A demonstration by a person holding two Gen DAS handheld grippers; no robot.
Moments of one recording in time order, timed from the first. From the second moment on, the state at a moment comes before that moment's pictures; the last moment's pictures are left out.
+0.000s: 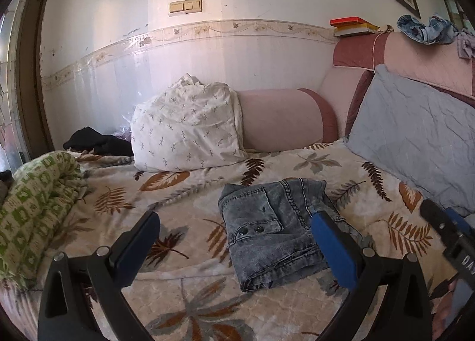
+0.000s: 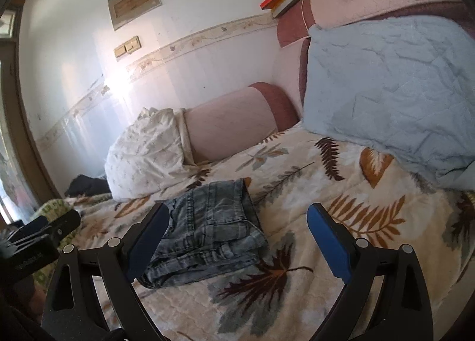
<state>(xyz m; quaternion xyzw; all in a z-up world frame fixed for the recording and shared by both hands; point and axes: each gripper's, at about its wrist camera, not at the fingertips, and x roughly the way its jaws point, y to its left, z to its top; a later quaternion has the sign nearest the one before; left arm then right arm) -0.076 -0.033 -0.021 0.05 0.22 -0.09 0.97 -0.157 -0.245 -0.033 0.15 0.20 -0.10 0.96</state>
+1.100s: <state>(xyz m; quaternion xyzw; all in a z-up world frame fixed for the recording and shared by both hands) -0.004 -0.048 -0.009 0.06 0.20 -0.07 0.98 -0.078 -0.249 -0.039 0.10 0.22 -0.11 0.96</state>
